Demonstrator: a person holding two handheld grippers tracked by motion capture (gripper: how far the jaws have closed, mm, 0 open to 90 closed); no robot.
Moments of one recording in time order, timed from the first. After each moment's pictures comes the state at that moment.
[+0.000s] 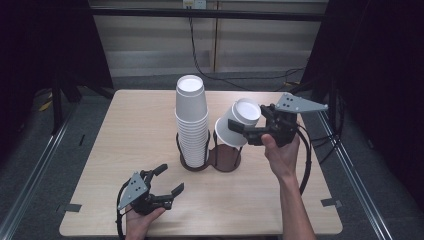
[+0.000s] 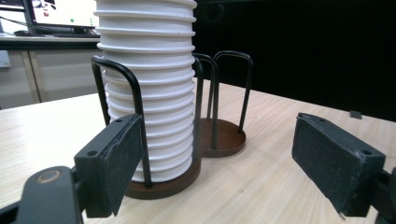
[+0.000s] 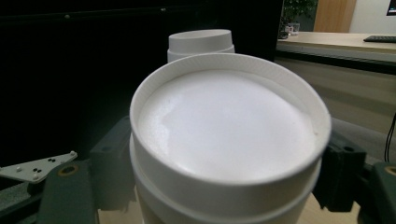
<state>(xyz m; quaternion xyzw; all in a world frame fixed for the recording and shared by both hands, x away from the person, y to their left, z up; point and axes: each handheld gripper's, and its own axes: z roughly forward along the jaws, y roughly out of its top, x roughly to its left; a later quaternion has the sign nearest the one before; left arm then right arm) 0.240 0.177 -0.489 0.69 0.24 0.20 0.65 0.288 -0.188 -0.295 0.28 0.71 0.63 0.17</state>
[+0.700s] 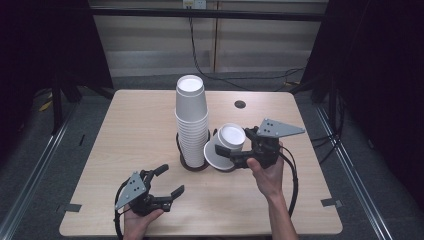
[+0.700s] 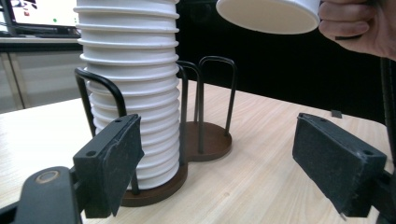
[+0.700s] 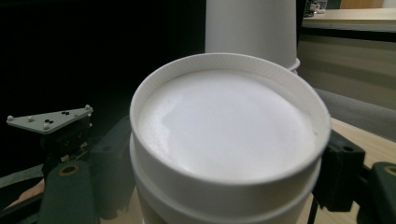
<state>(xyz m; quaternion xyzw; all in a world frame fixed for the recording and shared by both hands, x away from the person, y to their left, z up) 0.237 0.177 -0.478 0.70 0.22 0.18 0.65 0.273 -0.163 -0.345 0.27 0.72 0.62 0.14</state>
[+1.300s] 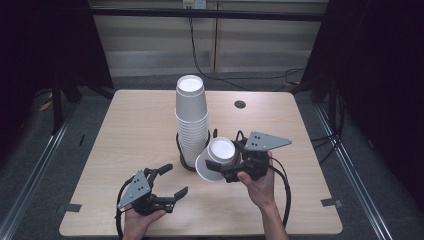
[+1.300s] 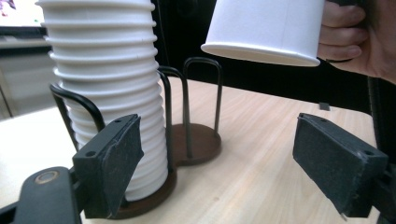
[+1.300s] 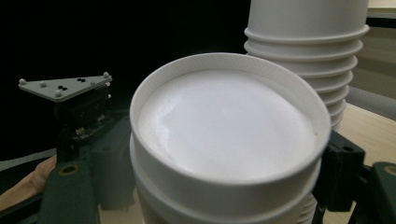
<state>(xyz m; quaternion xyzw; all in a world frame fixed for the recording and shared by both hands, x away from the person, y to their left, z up) 0.236 0.167 -0.466 0.72 0.20 0.16 0.65 0.260 -0.143 -0.367 0.24 0.74 0.61 0.12</state>
